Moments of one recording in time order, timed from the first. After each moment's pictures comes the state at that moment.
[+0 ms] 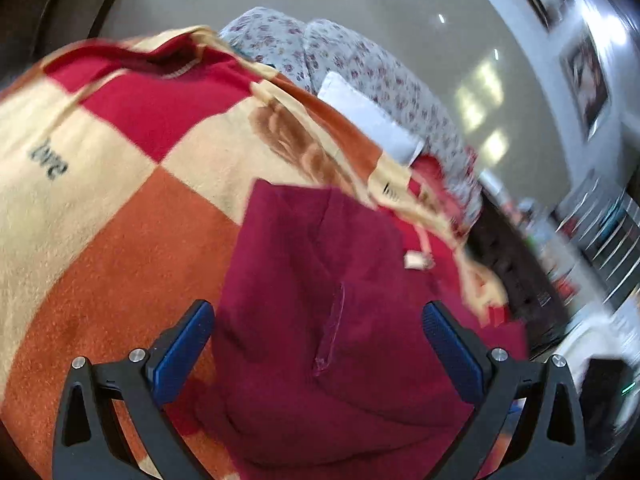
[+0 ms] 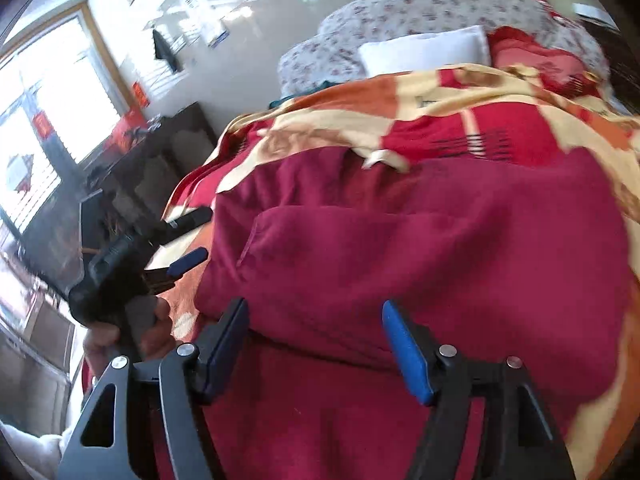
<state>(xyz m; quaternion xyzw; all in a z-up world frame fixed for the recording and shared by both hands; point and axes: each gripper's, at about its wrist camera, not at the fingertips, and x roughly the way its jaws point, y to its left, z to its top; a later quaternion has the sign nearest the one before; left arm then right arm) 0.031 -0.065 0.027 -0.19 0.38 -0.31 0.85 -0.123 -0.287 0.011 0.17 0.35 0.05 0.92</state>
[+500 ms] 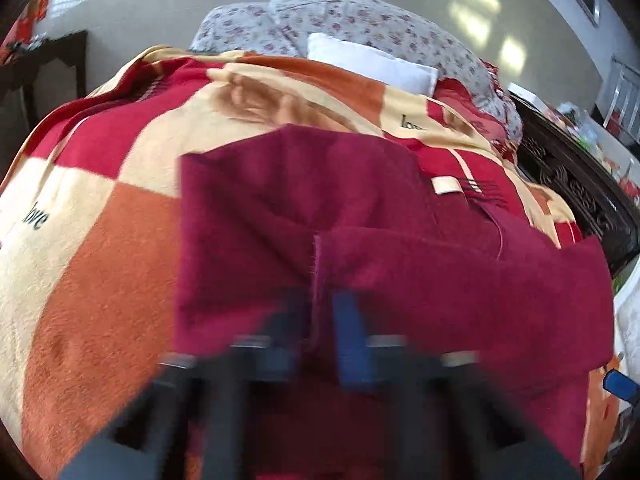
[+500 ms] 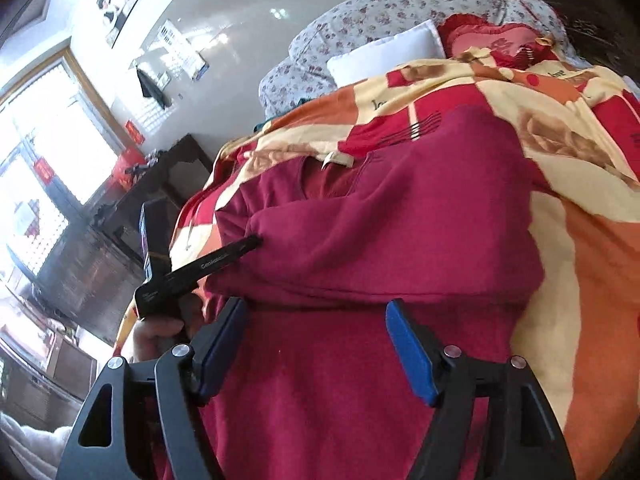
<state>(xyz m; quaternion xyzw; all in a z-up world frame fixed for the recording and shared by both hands) 0.021 -0.115 0.022 -0.04 0.40 -0.26 0.88 -0.198 -0.327 0.024 0.24 0.31 0.04 0.92</state>
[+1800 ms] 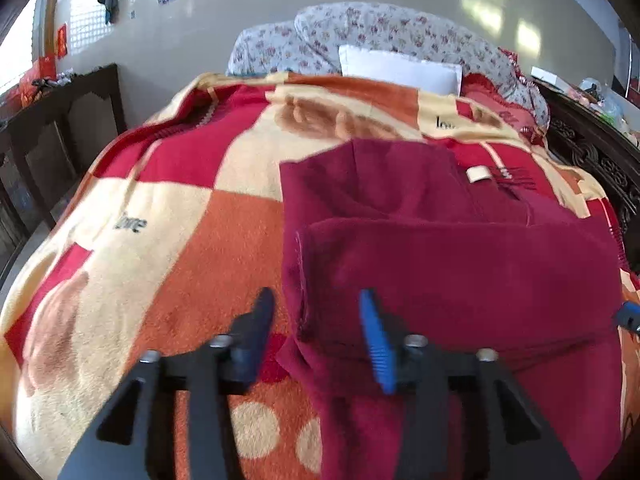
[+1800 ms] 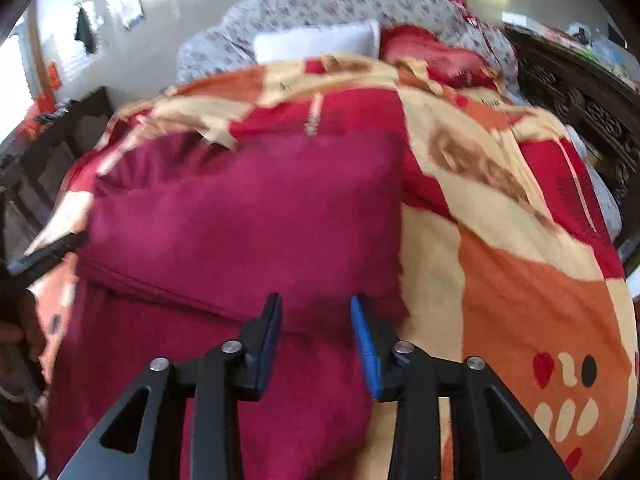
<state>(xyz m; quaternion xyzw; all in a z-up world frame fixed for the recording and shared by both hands) -0.020 -0.076 0.042 0.05 0.36 -0.19 0.91 -0.181 -0.350 0.018 0.10 0.38 -0.13 0.91</state>
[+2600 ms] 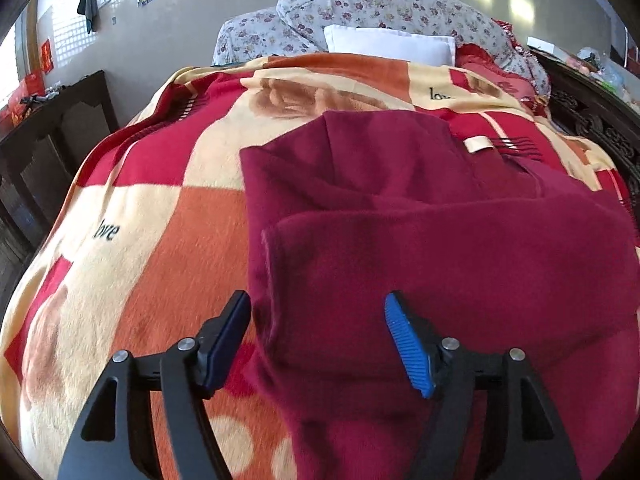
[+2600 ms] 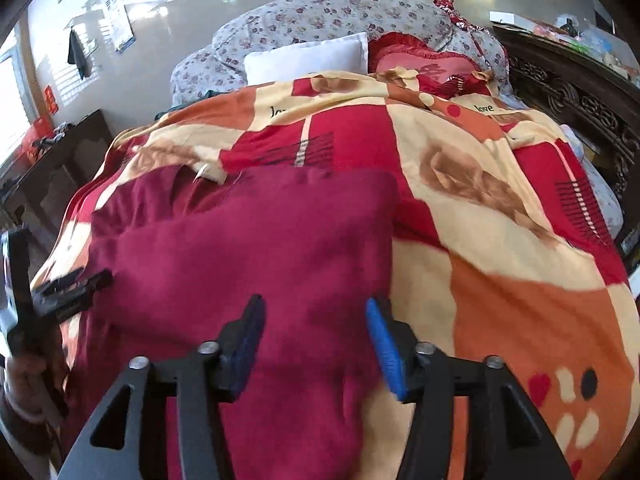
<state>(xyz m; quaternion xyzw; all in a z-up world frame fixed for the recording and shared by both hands) -0.011 -0.103 0.026 0.09 0.39 -0.19 0.90 -0.176 -0.366 0.022 0.12 0.37 -0.14 0.91</state>
